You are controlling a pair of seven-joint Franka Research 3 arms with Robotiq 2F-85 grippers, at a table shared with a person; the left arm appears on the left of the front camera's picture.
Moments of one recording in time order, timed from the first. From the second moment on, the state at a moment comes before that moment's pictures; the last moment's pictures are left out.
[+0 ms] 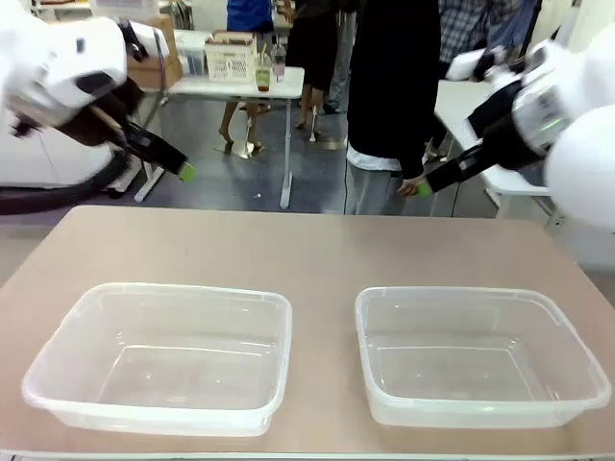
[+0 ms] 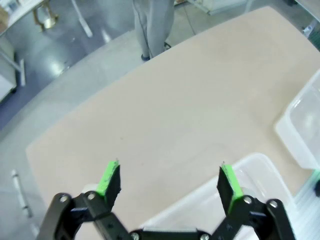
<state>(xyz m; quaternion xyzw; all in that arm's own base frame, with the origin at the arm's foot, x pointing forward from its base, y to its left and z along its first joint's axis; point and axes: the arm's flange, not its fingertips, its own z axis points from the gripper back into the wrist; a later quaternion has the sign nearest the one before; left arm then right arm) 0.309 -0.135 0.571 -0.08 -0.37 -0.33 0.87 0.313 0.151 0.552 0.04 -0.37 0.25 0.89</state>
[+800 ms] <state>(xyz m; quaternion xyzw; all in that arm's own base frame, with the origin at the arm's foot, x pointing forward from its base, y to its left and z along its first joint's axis) 0.297 0.016 0.581 -0.39 -0.25 -0.21 0.86 0.286 -0.018 0.595 0.36 -0.34 0.07 0.86</state>
